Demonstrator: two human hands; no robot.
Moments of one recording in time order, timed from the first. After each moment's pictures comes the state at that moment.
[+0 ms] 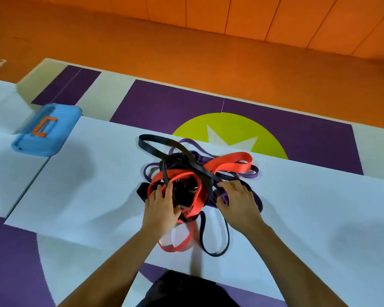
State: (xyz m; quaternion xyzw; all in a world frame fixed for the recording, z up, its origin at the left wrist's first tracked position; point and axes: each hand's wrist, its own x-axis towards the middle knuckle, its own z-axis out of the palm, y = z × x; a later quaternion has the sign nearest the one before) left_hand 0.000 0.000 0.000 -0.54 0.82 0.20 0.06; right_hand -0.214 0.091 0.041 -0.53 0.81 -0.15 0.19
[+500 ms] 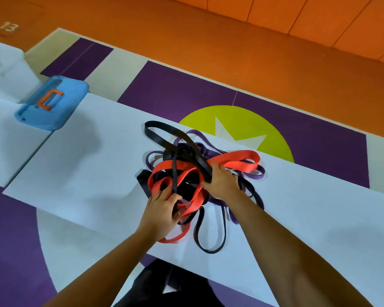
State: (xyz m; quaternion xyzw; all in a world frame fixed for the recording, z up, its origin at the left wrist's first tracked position) left_hand 0.011 0.025 -0.011 -0.48 0.84 0.24 -0.02; right_hand -0.217 -0.003 -0.004 -0.54 0.79 0.01 0.29
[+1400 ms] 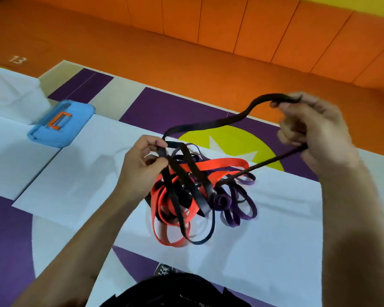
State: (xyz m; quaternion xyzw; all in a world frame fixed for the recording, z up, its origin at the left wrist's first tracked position) left_hand 0.017 0.002 0.199 -0.48 0.59 0.51 -0.40; right_hand -0.271 0.064 0.286 -0.43 0.53 -0.61 0.39
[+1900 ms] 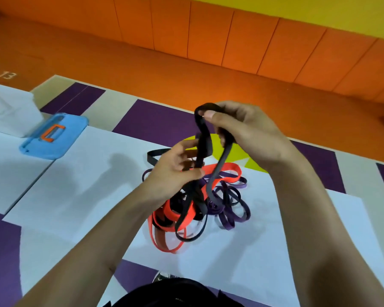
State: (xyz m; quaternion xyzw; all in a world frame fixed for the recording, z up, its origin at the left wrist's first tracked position) left_hand -0.026 0.017 0.216 -0.35 0.60 0.66 -0.29; right_hand -0.201 0.055 0.310 -0.54 0.60 -0.46 0.38
